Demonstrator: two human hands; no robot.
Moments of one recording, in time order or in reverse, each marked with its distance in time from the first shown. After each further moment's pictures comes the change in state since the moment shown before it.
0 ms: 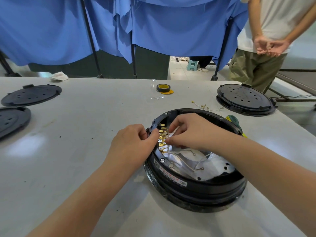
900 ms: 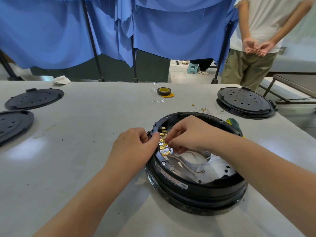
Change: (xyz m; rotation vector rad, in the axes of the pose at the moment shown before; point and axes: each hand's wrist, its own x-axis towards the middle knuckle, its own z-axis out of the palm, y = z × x) left_hand 0.001 -0.003 0.000 0.015 0.010 0.047; right_hand 0.004 -0.005 -0.001 0.120 -0.110 0.090
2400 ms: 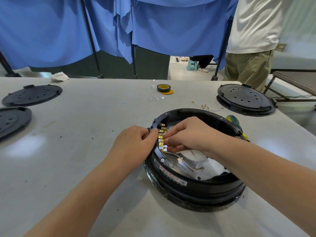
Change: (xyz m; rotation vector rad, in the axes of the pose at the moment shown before) left_hand 0.004 0.000 -0.004 -0.011 -0.194 0.032; right_hand -0.003 0.000 0.011 0.363 0.034 0.148
